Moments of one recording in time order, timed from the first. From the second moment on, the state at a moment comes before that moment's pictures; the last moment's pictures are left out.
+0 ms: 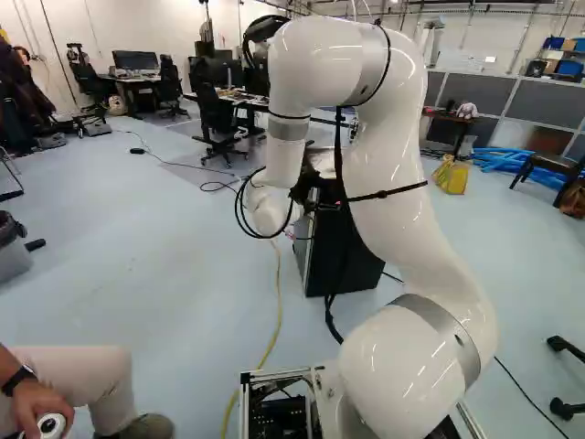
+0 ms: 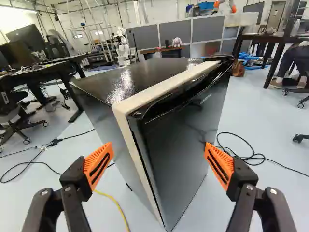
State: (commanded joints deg) arm 21.6 -35.6 -43.5 67.0 73.0 0.0
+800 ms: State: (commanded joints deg) arm 20.1 -36.5 -45.1 67.5 74.8 0.0
